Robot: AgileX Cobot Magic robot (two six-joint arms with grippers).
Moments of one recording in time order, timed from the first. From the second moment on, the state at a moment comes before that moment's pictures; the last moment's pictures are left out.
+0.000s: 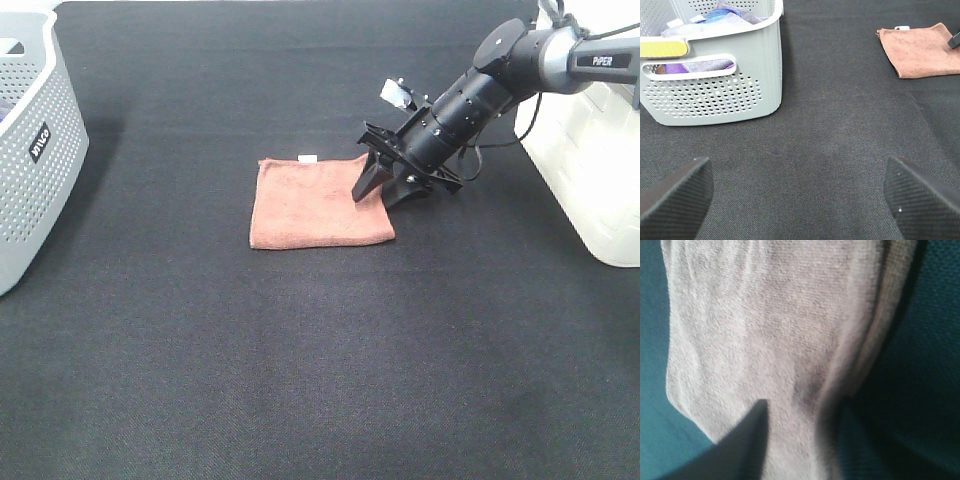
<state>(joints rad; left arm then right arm) -0.01 0.00 -0.50 -0.08 1.06 0.05 0.20 2.54 -2.01 0.74 1.03 -0.29</state>
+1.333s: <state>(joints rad) -0.01 0.00 -0.50 -0.08 1.06 0.05 0.20 2.12 -2.03 0.51 1.10 -0.26</state>
